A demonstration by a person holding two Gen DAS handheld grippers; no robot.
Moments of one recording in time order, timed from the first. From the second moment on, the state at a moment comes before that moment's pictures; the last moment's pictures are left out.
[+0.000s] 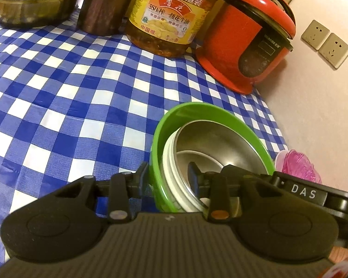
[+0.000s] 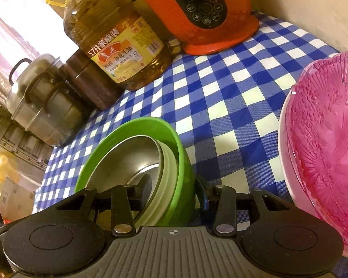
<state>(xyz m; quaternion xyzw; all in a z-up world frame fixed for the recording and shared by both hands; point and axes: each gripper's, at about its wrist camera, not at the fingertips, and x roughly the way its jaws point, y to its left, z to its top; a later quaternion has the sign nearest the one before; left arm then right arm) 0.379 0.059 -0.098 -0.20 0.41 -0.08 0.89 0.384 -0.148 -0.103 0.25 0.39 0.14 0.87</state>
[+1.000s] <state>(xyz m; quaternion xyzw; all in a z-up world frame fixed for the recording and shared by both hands) 0.373 0.057 -0.096 -0.19 0.42 -0.09 0.88 0.378 -0.157 -0.109 0.30 0.40 0.12 0.86</state>
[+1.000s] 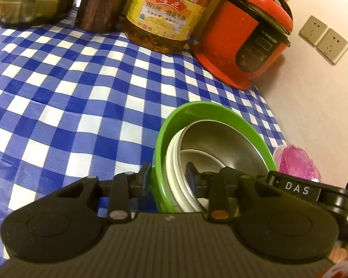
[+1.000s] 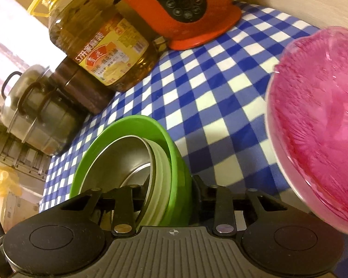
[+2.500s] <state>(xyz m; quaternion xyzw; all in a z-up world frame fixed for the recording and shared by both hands) 0.215 -0.038 -0.038 -0.14 0.43 -0.17 0.88 0.174 -0.252 -0.059 0.35 0.38 0.01 0.86</state>
